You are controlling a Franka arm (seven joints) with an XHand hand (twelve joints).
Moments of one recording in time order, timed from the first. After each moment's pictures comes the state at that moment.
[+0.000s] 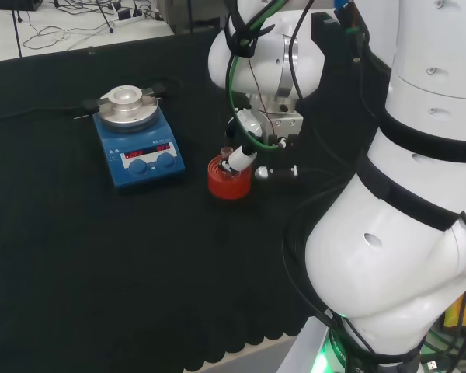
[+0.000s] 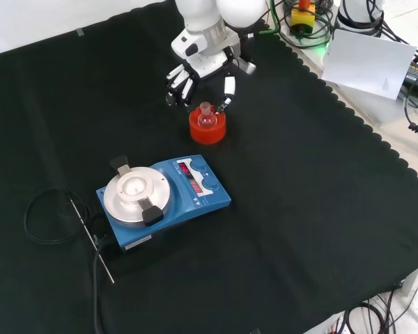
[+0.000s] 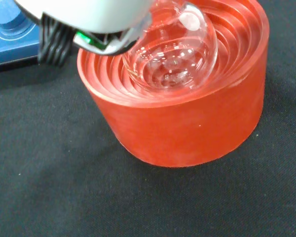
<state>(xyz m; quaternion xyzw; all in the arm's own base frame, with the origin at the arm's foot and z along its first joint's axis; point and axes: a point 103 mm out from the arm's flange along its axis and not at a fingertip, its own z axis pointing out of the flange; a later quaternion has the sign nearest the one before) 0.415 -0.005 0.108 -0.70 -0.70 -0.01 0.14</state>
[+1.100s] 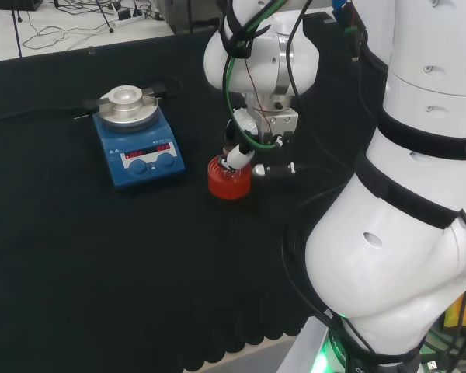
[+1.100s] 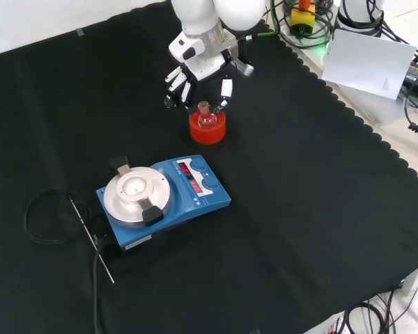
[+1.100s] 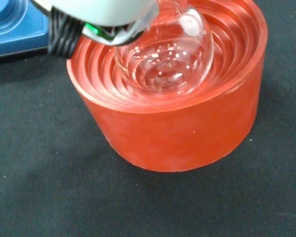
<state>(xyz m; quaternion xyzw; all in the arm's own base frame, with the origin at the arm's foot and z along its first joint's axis) 0.421 -0.004 0.107 -0.71 -0.69 0.02 0.13</state>
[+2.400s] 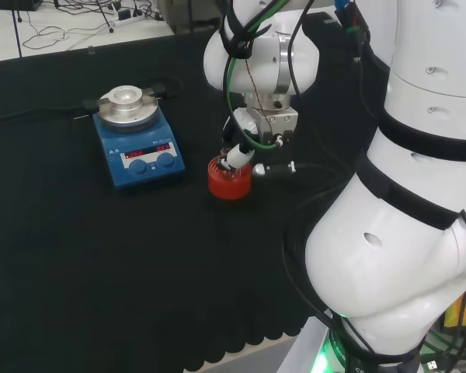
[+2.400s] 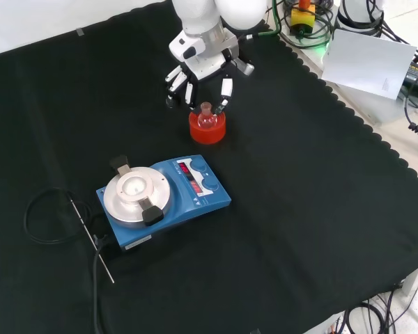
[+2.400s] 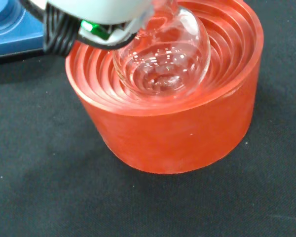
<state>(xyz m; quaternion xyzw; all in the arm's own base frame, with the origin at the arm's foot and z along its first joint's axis) 0.421 -0.004 0.110 -0.71 -0.69 0.02 0.12</state>
